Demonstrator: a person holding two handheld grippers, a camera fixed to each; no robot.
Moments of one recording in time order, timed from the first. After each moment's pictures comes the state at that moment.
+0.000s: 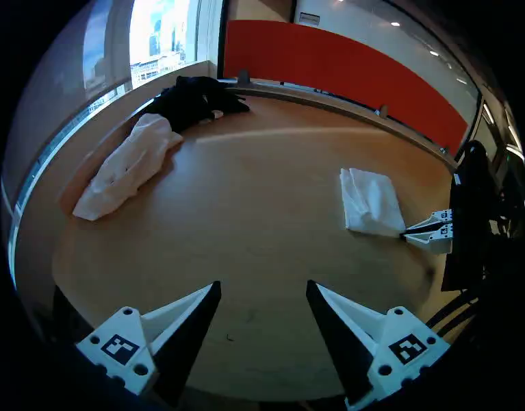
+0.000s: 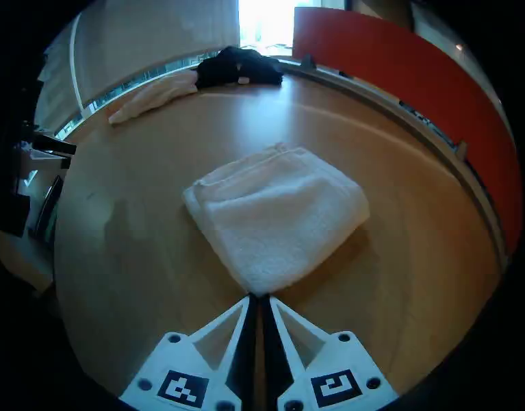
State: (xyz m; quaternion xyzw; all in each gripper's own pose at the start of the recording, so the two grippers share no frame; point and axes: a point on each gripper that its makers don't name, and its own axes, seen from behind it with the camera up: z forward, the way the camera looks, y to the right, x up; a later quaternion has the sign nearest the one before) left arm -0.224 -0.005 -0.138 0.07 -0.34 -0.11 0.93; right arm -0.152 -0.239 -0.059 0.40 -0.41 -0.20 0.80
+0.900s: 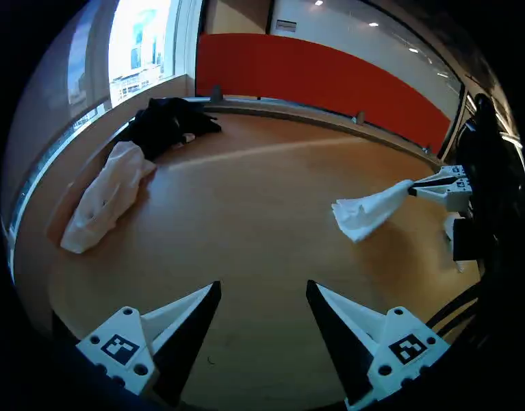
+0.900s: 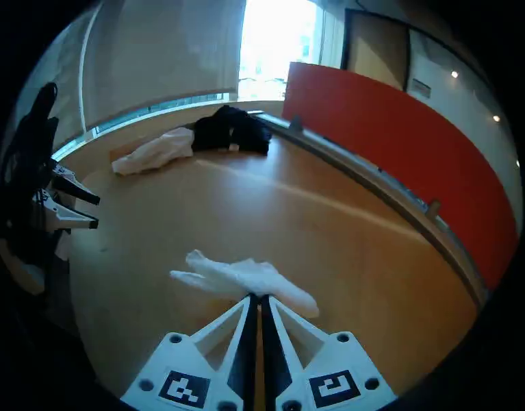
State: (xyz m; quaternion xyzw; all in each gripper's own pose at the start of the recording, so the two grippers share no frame) left arm -0.187 0.021 -0.100 0.02 -0.31 -0.09 0.95; right arm -0.011 -0.244 -0.010 0.40 -0.30 -0.19 0.84
